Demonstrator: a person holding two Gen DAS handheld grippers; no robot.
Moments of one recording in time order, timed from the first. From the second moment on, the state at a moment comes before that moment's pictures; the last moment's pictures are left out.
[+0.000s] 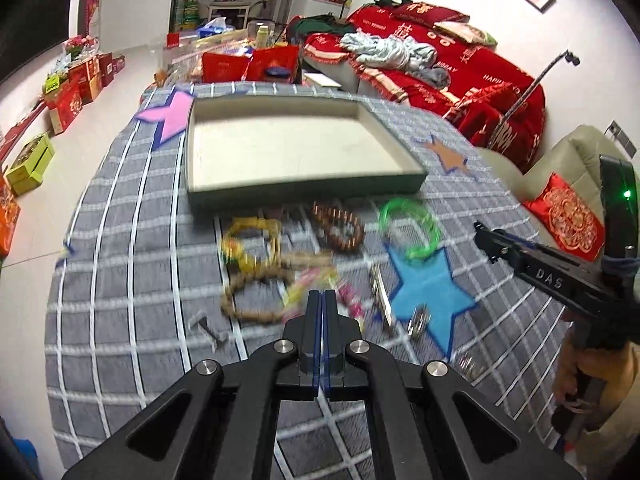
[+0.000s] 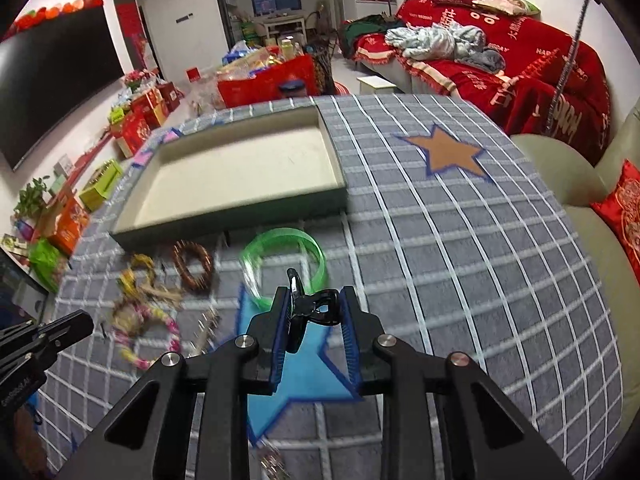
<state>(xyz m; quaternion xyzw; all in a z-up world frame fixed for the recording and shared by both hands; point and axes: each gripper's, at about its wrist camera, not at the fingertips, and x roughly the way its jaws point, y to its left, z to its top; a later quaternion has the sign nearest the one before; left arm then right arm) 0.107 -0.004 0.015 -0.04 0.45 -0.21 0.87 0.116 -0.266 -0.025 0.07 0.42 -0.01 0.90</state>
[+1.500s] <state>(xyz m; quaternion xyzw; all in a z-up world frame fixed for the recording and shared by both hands) 0.143 -0.011 -0.091 -0.02 0.50 -0.09 0.86 0.105 -0.248 -0.030 0.10 0.42 0.04 0.90</state>
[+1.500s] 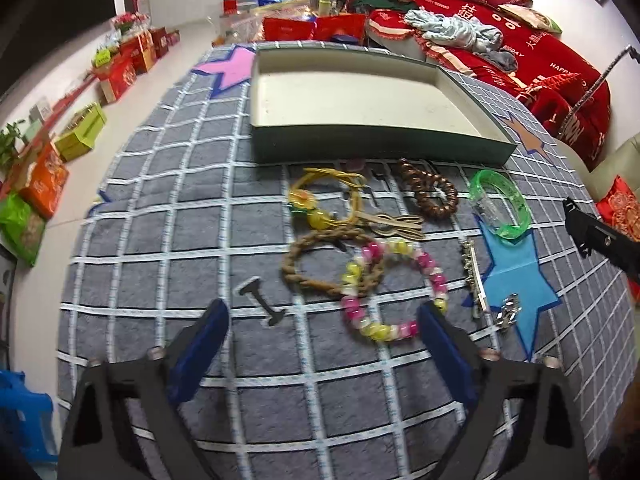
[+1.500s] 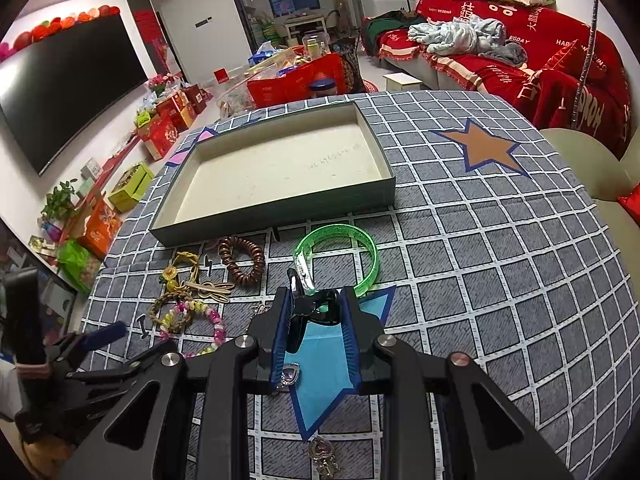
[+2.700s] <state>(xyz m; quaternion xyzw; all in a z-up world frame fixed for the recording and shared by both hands) 0.231 -0.019 0.011 -0.05 0.41 -0.18 0.89 0.210 -0.250 0.003 0.09 0.41 0.05 0.91</state>
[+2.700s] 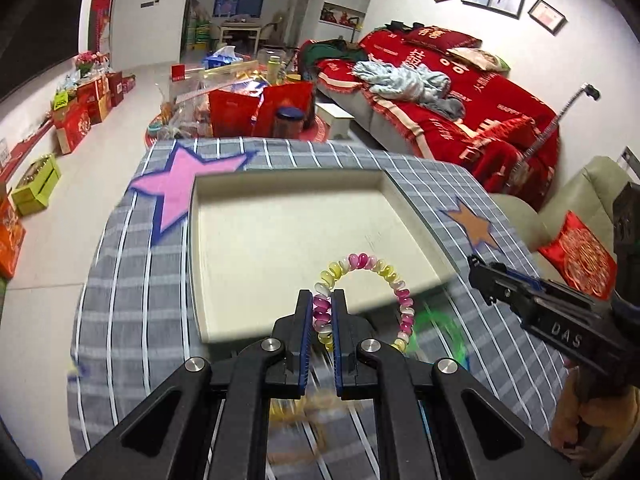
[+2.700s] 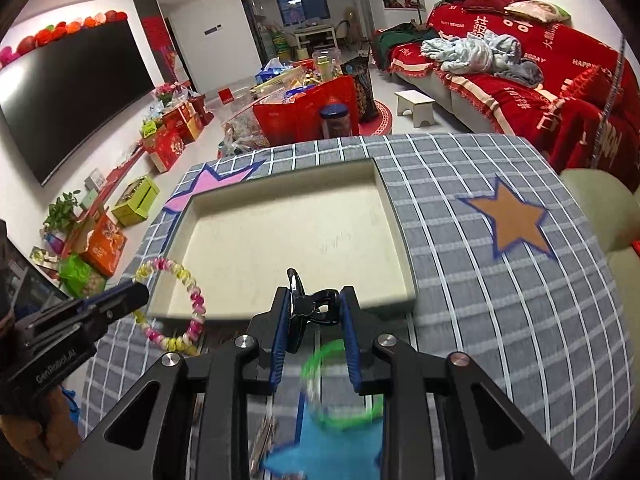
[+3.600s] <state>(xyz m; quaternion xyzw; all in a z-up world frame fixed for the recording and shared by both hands) 0.363 -0.039 -0.069 0.02 0.46 -0.09 0.88 0.355 -0.236 -0.078 0.05 0.47 0.04 0.88</state>
